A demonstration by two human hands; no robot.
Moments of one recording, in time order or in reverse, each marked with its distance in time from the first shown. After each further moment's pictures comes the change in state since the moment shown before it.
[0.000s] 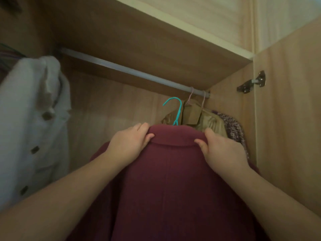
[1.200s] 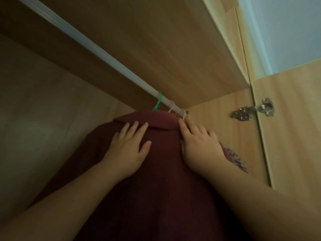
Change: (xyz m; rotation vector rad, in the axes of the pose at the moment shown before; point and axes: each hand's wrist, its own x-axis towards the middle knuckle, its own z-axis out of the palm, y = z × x) left_hand 0.144 -0.004 0.223 -0.615 -0.069 -0.117; right_hand 0.135 0.020 0.135 -0.416 -0.242 -0.028
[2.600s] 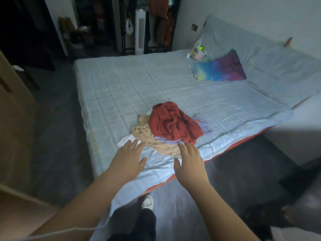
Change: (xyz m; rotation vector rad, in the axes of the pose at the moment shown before) left_hand -0.805 0.888 -0.058 -0.840 -1.328 0.941; right_hand -1.002 0.268 -0.626 -0.452 -1.094 1.500
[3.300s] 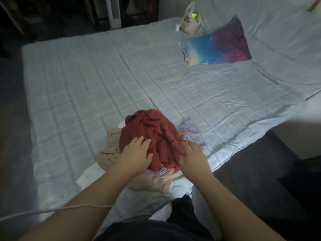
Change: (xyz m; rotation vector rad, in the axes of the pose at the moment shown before) left_hand 0.388 0.079 0.068 -0.080 -0.211 0.012; right_hand 0.339 0.187 0.011 0.023 -0.181 0.133
